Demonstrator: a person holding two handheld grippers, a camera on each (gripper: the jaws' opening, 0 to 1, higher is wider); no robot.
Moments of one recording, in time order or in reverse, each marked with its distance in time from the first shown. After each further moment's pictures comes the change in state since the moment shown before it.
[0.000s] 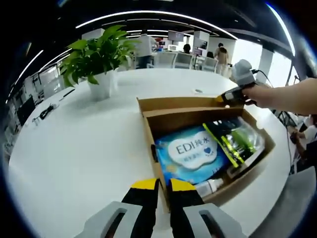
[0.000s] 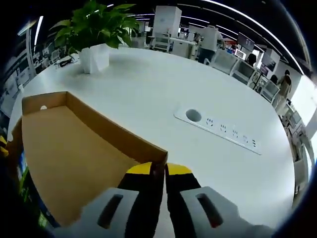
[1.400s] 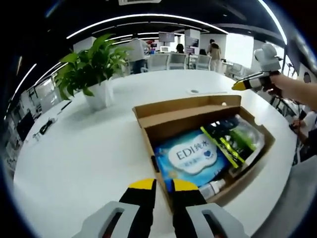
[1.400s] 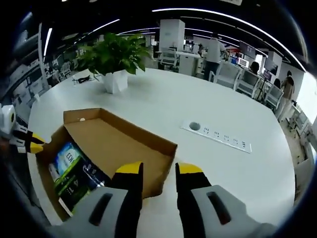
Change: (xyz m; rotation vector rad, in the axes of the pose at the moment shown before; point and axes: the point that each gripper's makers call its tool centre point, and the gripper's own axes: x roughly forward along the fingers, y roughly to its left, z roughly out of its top) left arm -0.003 0.000 0.015 0.104 -0.014 0.001; right arm -0.122 0.027 0.008 0.026 -0.120 0.106
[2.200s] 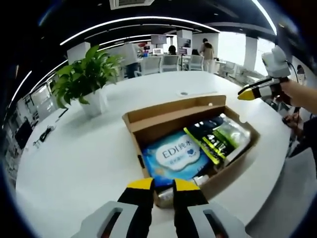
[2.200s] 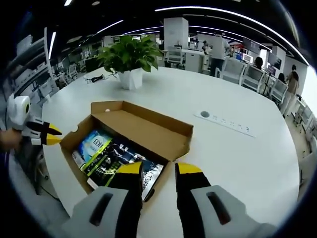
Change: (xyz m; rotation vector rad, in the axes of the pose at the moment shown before) left arm -0.028 -0.029 0.004 0.057 -0.013 -0.036; right arm -0.061 0.043 -0.032 0.025 0.011 0.057
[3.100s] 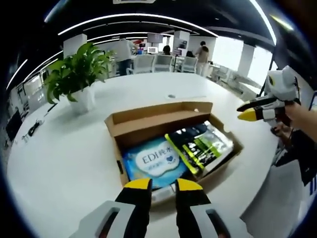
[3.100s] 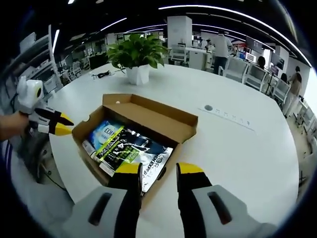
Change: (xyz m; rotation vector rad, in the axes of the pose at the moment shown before) left arm -0.001 -0.034 0.016 -0.076 0.016 -0.127; right arm -0.025 0.022 -0.023 -0.017 0.027 0.037
